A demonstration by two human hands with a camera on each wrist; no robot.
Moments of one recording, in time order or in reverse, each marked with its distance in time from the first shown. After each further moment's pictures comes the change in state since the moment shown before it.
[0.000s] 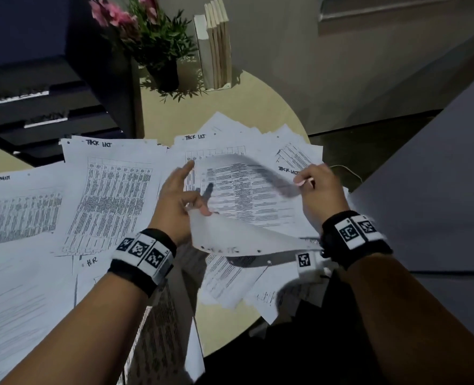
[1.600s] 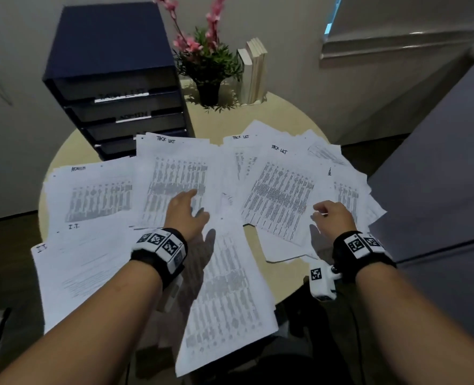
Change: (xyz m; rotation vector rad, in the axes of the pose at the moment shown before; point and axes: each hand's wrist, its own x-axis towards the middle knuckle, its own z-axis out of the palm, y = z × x) left_hand -0.091 -0.084 -0.122 0.206 -0.085 -0.283; right_hand -0.144 -0.056 0.064 -0.259 -0.065 0.313
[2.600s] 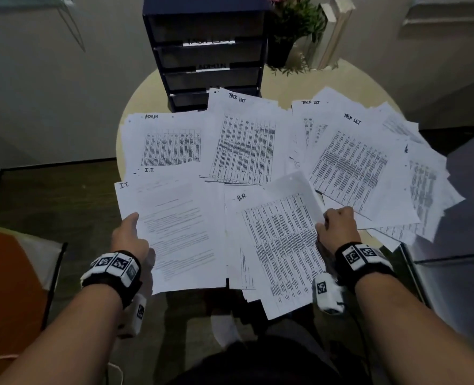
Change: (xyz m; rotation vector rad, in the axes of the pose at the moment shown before) left_hand -0.104 -0.252 -0.102 -0.093 0.302 -0.537; right_hand -0.097 -0.048 0.128 -0.300 -0.096 -0.135
